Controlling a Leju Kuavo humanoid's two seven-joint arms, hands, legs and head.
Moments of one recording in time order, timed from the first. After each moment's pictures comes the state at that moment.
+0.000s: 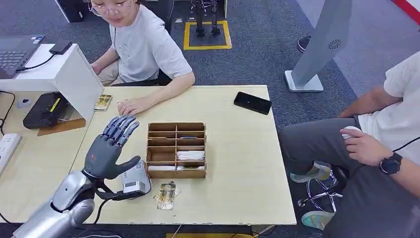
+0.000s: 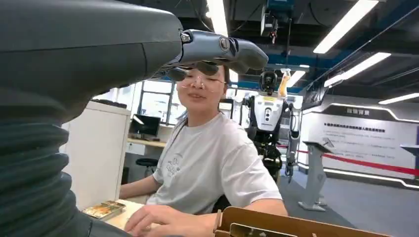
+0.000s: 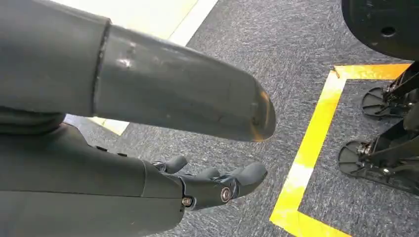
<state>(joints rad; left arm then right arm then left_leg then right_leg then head) -0.33 0.52 -0.77 -1.43 -0.88 0.63 -0.21 0.03 -0.31 -1.20 0.00 1.47 0.61 -0.27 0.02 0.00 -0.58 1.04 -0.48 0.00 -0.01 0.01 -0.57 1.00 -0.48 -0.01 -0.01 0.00</state>
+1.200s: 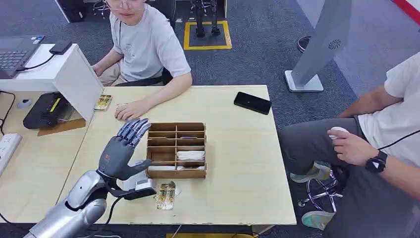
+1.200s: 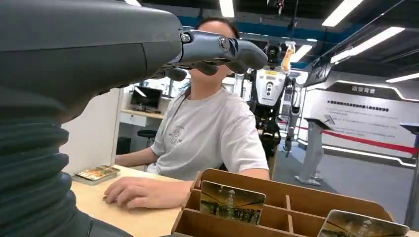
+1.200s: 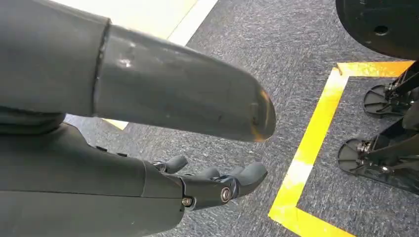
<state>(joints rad) -0.36 0.45 -0.82 -1.36 -0.83 0.57 -0.19 0.01 -0.31 -1.22 0.00 1.51 0.60 -0.25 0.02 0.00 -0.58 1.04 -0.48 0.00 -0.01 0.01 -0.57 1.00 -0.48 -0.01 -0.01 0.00</state>
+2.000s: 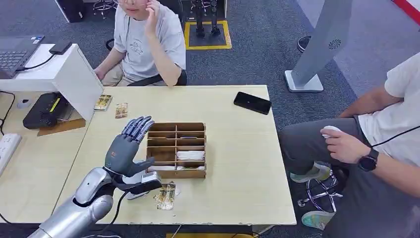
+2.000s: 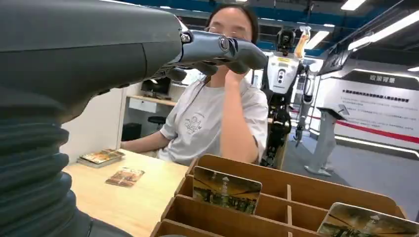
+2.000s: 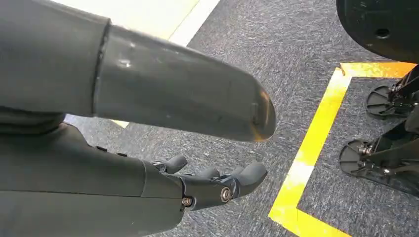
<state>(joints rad) -0.39 0.39 -0.82 -1.29 -0.80 0.55 -0.17 0.01 -0.30 -1.24 0.01 1.54 0.59 -0.25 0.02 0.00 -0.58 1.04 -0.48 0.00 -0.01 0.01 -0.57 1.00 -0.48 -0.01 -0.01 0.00</state>
